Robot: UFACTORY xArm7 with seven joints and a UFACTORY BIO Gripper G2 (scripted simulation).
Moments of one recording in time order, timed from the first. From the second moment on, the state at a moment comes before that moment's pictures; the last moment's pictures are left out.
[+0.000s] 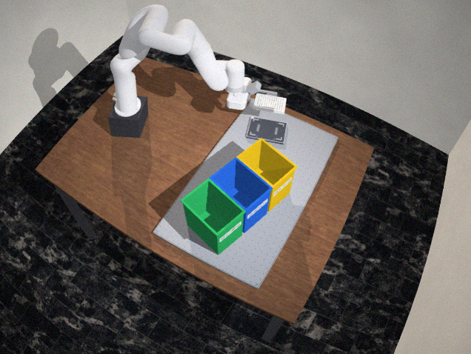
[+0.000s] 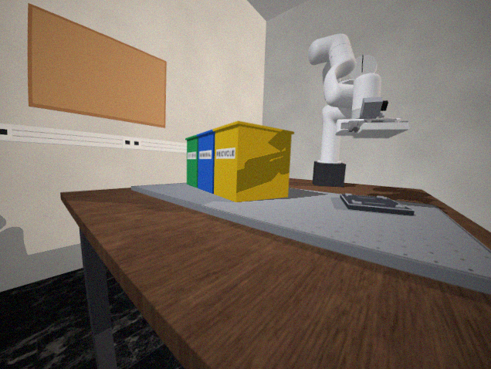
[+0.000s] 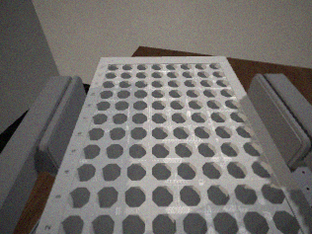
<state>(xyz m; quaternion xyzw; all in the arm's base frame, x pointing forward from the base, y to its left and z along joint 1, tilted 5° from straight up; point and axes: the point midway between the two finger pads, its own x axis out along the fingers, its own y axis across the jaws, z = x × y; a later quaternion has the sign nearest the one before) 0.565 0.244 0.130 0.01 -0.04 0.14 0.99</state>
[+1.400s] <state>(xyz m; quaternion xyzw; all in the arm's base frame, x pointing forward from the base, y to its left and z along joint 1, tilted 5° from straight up) 0.564 0.233 0.165 0.01 -0.04 0.10 0.99</state>
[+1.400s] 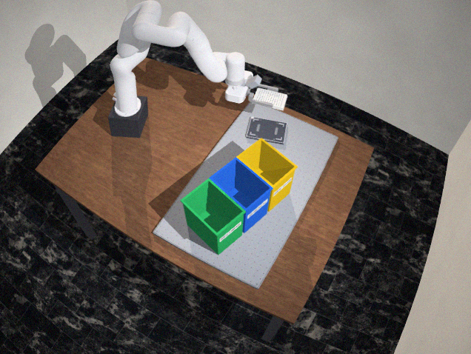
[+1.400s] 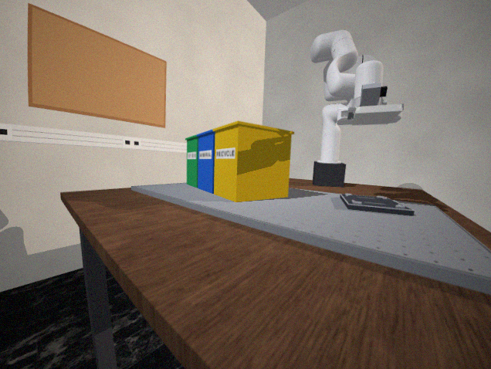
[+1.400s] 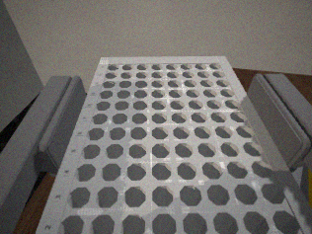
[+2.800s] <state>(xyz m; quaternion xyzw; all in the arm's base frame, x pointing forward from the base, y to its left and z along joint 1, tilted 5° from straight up) 0.589 0.108 0.160 0.02 -0.04 -0.15 0.99</state>
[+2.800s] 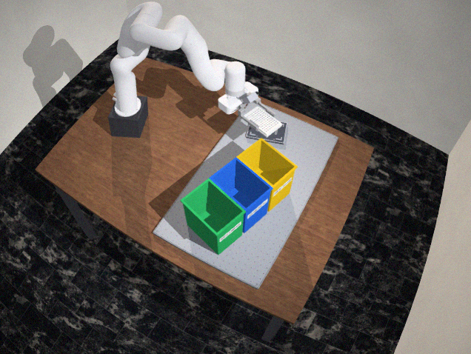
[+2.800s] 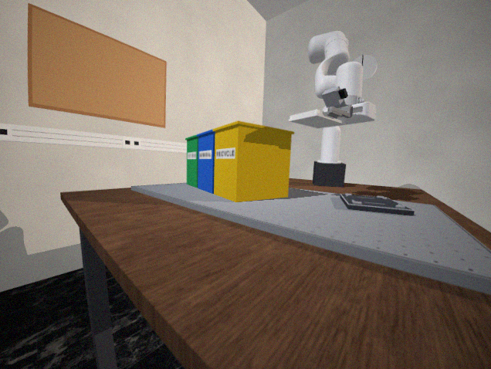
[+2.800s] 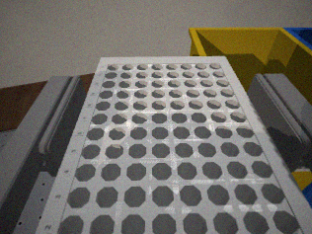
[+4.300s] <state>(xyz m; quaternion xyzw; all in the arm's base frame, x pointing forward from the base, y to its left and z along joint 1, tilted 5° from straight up) 0.613 -0.019 0.155 0.02 -0.04 -0.15 0.99</state>
